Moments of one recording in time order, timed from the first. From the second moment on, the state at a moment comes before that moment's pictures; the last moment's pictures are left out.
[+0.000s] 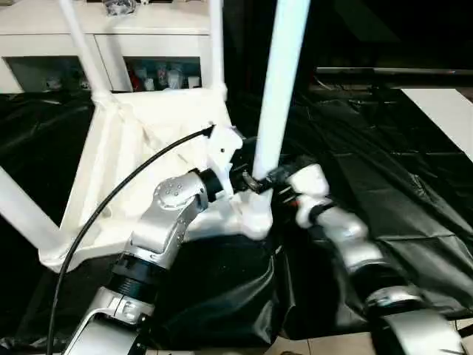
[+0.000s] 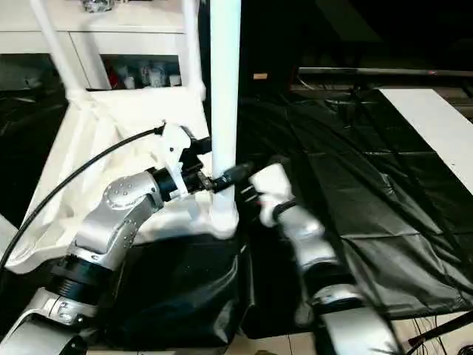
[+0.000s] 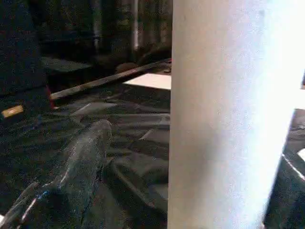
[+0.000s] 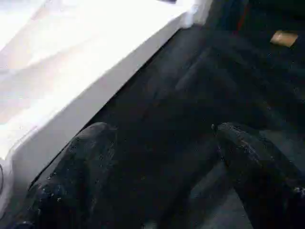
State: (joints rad) left arm -0.55 0.15 -0.17 0.27 -0.27 0.12 -0.67; right arm -0.62 -0.17 0.01 0.98 -0.03 -0.31 0.46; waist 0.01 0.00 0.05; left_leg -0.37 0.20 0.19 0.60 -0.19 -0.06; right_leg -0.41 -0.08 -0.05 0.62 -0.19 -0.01
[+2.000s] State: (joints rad) left arm -0.67 0.41 -0.34 0.78 -0.05 0.00 -1.20; right arm -0.31 -0.48 0.20 0.32 0.05 -0.07 1.04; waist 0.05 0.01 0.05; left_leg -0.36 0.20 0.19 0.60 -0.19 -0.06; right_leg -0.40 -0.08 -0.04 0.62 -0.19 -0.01
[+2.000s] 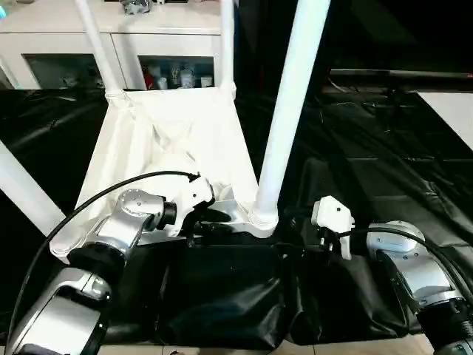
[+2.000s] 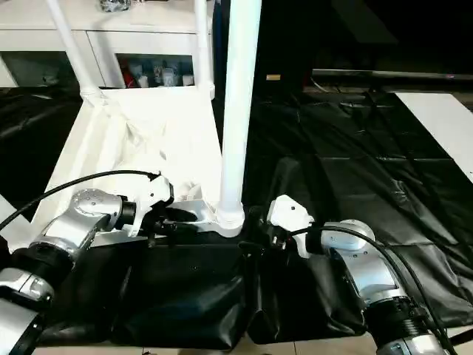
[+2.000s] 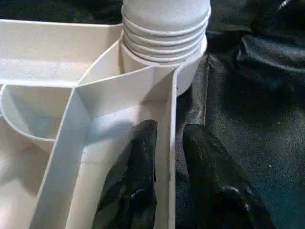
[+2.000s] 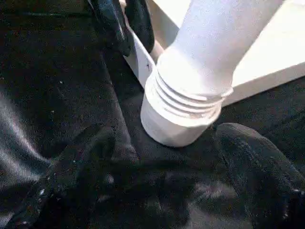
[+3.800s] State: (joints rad) left arm -0.53 0.38 -0.32 0.55 0.01 0.06 -1.16; right arm -0.41 -0.35 0.23 0.44 0.07 -0.03 0.98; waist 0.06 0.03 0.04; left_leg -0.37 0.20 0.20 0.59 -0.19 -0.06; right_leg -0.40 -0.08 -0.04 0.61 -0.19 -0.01
